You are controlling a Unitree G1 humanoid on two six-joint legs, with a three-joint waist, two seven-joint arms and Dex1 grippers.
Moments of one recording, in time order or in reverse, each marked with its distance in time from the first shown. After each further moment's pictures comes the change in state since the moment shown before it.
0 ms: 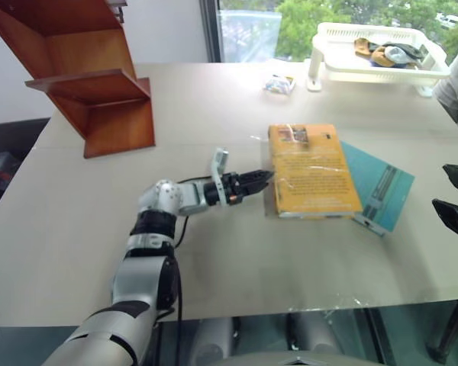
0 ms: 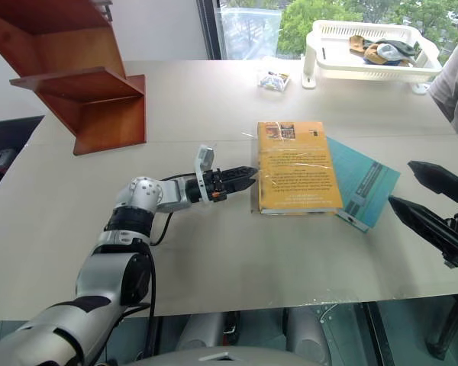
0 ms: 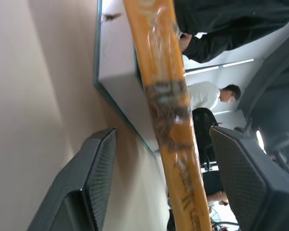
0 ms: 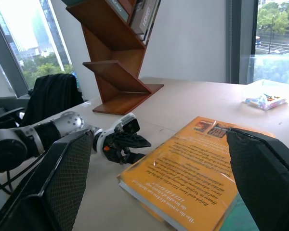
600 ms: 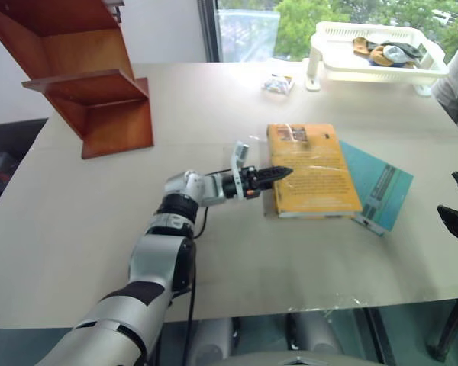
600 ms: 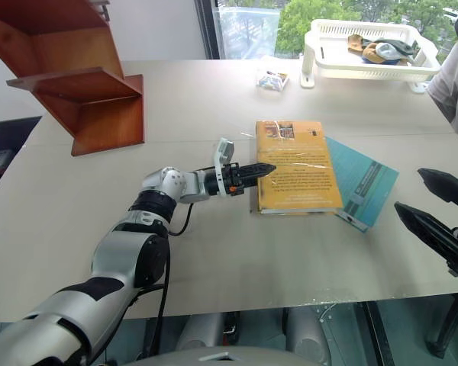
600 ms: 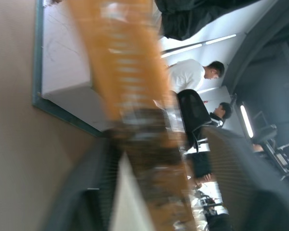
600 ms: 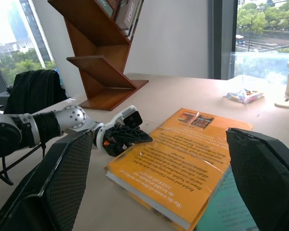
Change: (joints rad) left arm -0.108 -0.075 -0.040 0.165 0.156 -0.095 -0.202; right arm 0.080 0.012 -0.010 -0.009 -0.024 -0.078 -0.009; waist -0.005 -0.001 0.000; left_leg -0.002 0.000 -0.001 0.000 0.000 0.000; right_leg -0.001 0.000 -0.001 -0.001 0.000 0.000
